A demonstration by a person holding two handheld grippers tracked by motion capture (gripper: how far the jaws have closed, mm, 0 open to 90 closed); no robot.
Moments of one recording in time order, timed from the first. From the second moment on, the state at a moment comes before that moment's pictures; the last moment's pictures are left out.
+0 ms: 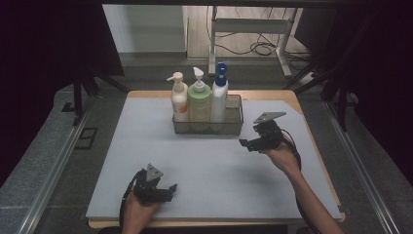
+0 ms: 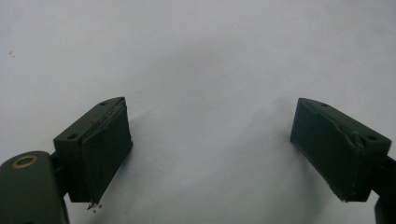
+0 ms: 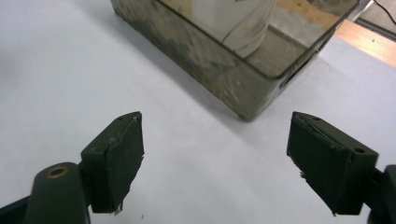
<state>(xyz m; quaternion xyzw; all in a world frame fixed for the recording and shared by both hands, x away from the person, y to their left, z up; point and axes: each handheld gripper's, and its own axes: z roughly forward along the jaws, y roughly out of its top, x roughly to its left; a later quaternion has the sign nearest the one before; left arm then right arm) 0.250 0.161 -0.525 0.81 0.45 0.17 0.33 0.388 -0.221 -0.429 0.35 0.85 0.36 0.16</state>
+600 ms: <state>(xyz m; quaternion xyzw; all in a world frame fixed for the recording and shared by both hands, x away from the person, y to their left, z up) 0.250 0.161 -0.525 0.81 0.45 0.17 0.33 0.345 -0.256 -0.459 0.36 0.85 0.35 0.17</state>
